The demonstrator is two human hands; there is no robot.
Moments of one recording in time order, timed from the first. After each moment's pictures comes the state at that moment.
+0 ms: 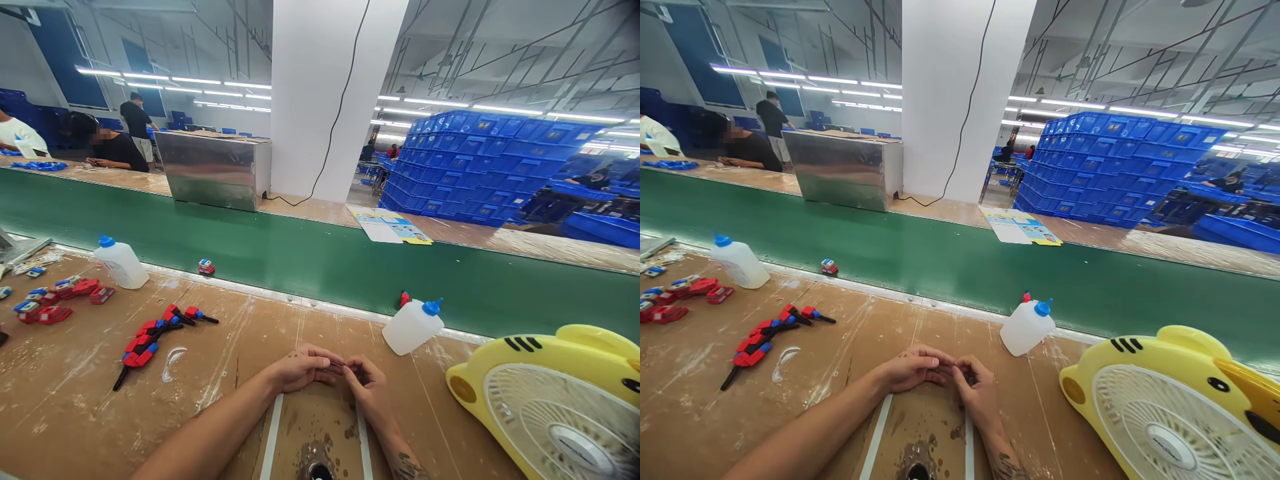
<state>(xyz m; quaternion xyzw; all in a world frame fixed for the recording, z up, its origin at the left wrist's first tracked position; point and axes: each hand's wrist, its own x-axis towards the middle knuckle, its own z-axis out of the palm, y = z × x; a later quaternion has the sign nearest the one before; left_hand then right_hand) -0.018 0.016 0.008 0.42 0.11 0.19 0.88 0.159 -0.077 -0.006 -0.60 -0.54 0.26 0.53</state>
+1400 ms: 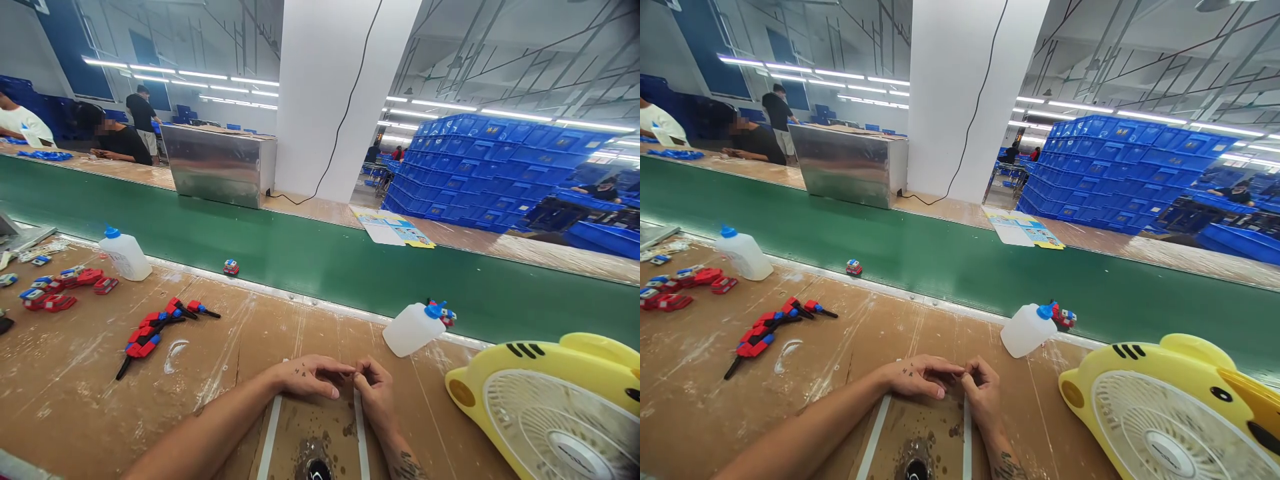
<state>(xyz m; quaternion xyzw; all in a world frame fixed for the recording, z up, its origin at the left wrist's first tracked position) -0.019 0.016 0.018 0.71 0.06 0.12 0.69 0.162 -0.079 -0.006 -0.58 -0.51 0.25 0.58</state>
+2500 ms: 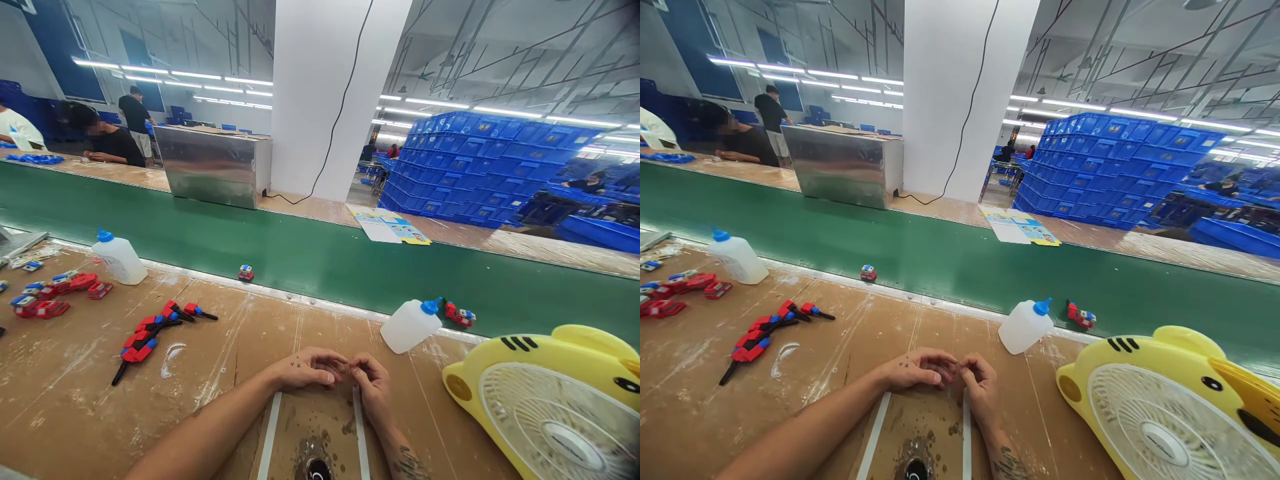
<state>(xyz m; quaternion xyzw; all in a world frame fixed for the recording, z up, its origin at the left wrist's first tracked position) -0.018 0.014 0.010 0.55 0.09 0.17 0.81 0.165 -0.078 -0.009 -0.56 -0.50 0.28 0.60</state>
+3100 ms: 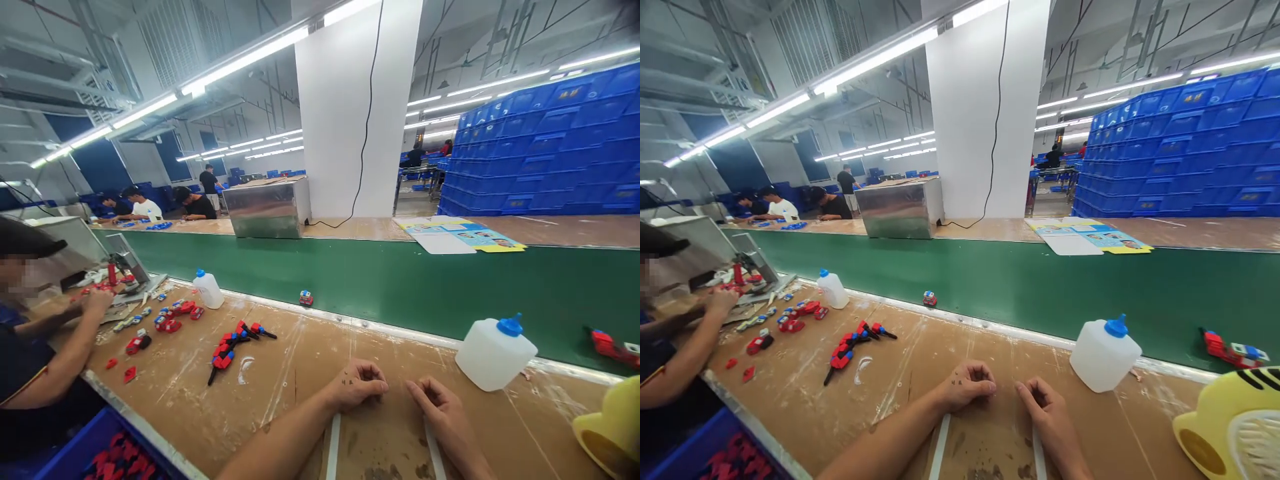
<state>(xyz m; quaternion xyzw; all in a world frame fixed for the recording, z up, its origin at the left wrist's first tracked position) -0.016 0.014 0.005 0.66 0.29 0.26 0.65 0.170 -0.066 -0.005 -0.61 -0.51 0.28 0.54</state>
